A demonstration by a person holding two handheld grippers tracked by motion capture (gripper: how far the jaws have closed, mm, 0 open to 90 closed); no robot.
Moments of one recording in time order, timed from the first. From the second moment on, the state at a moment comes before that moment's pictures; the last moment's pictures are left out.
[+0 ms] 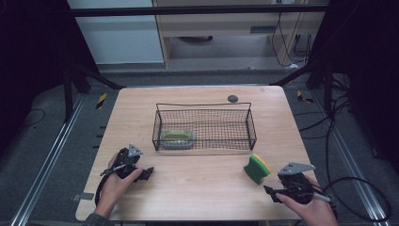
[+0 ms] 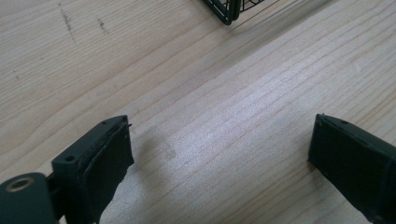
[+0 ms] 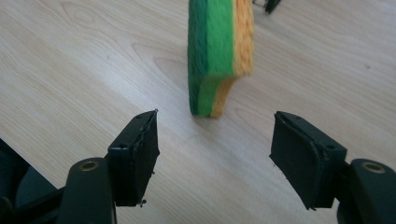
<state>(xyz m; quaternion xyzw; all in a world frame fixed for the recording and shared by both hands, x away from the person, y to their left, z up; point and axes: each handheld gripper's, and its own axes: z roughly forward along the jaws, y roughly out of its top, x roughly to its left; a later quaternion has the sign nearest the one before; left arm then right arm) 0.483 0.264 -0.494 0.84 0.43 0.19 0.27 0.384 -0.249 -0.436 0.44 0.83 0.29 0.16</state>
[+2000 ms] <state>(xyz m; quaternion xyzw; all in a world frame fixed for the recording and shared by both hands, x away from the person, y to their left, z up) 0.483 0.271 -0.503 0.82 0.44 0.18 0.31 0.465 -0.213 -0.393 0.45 0.86 0.21 0.10</state>
